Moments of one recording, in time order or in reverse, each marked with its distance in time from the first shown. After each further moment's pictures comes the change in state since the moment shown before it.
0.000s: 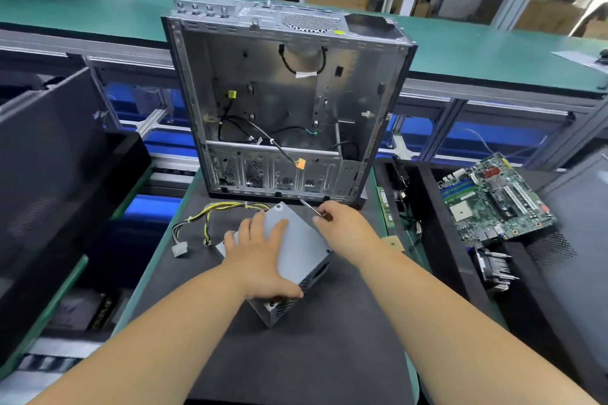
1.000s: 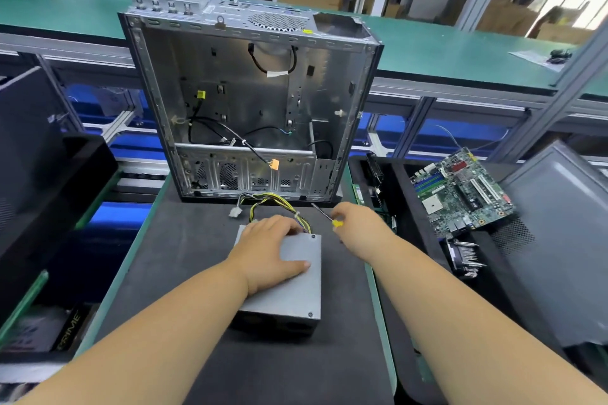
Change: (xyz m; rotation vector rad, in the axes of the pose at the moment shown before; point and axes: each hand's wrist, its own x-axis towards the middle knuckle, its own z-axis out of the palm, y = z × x) left_hand 0.012 0.035 -0.014 -0.342 0.247 0.411; right_hand -0.023 0.024 -0.046 -0.187 -0.009 0.184
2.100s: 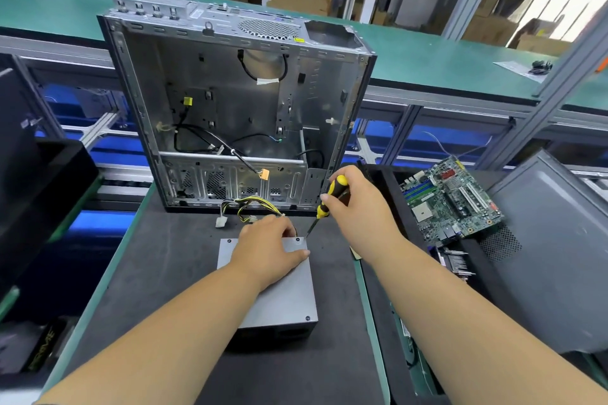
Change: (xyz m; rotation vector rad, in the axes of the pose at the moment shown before) left_hand 0.036 0.005 0.014 -0.043 0.119 -0.157; right_hand -0.011 -0.020 -0.033 0.293 0.405 -0.251
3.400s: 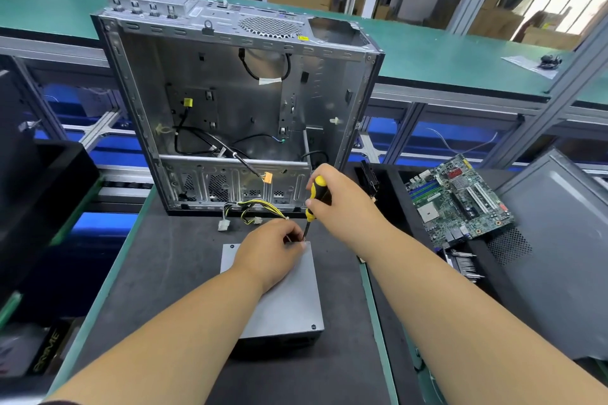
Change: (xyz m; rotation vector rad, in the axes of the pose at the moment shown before) left_hand 0.010 -0.009 0.005 -0.221 -0.002 -0.029; right_hand 0.016 -0.023 0.010 0.001 -0.198 -0.086
